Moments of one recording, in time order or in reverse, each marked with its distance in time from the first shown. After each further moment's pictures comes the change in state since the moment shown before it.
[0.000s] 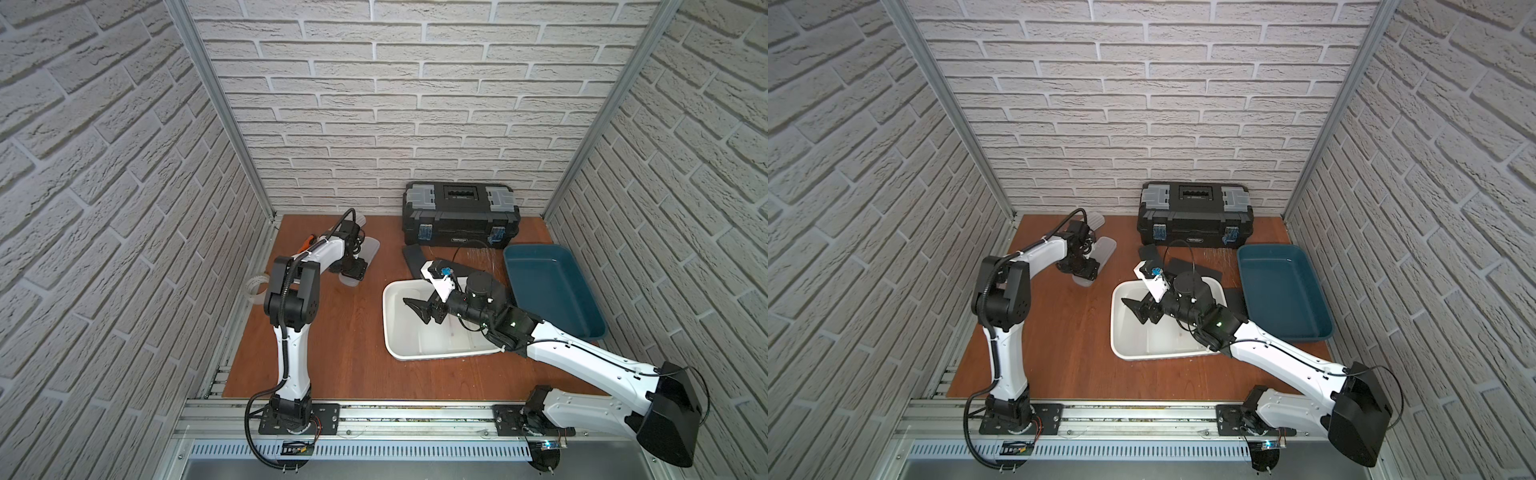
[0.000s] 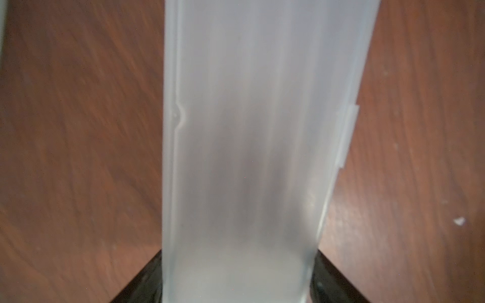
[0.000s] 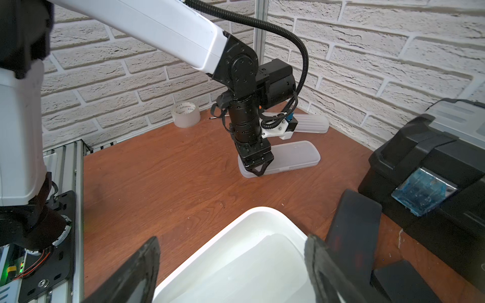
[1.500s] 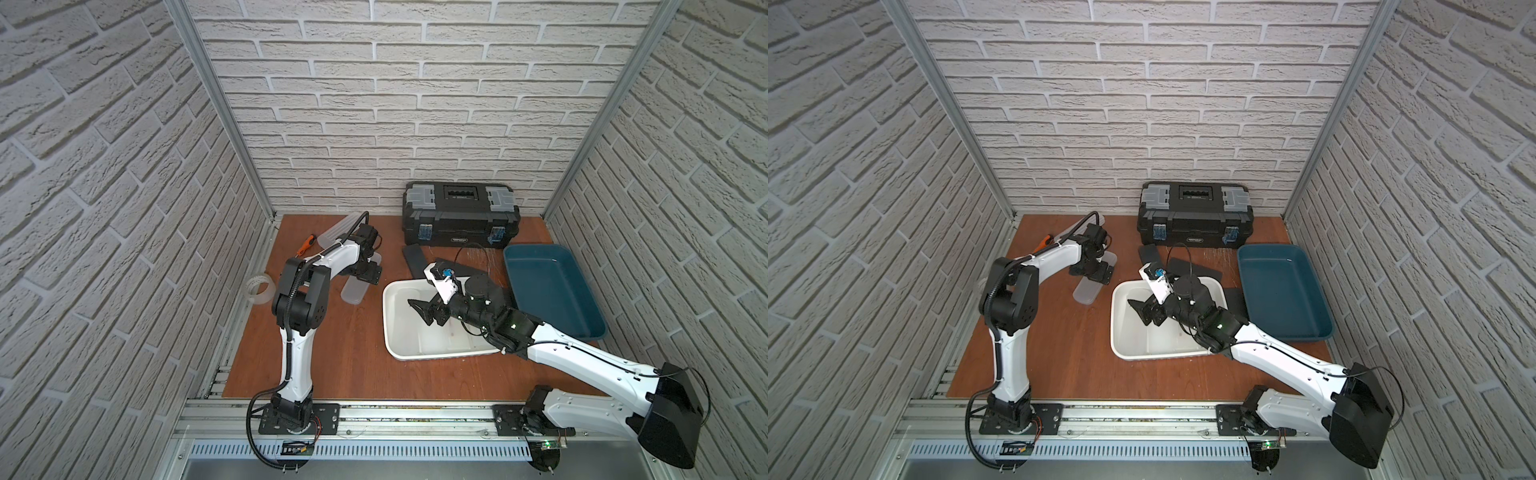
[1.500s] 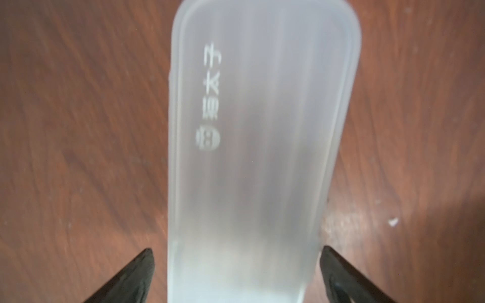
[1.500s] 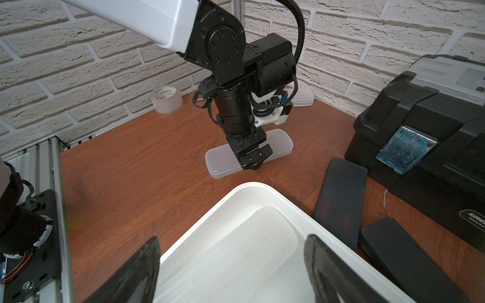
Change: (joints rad) left arm -0.085 0.054 0.092 -0.024 -0.075 -0.090; right arm 0.000 0.002 -0.022 -0.051 0.081 0.047
